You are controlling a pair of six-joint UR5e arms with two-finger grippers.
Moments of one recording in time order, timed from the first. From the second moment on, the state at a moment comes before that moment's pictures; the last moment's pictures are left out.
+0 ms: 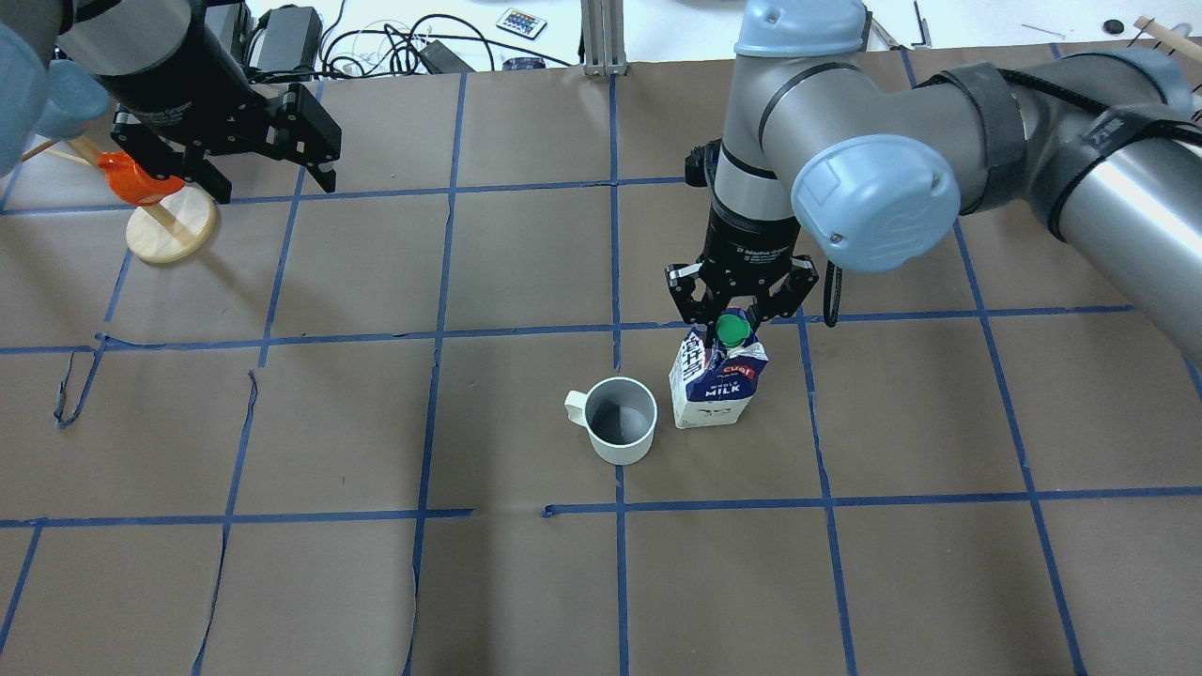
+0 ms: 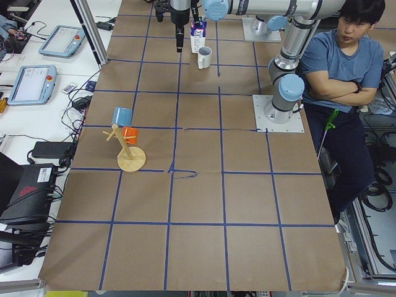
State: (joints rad) left arm -1.50 -1.59 -1.52 -1.54 1.56 0.00; right arm 1.78 -1.39 1.67 -1.62 -1.46 0.12
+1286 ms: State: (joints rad) left arm -1.50 -1.58 -1.52 -1.54 1.56 0.00; right arm 1.80 -1.37 1.68 -1.63 -1.43 0.24
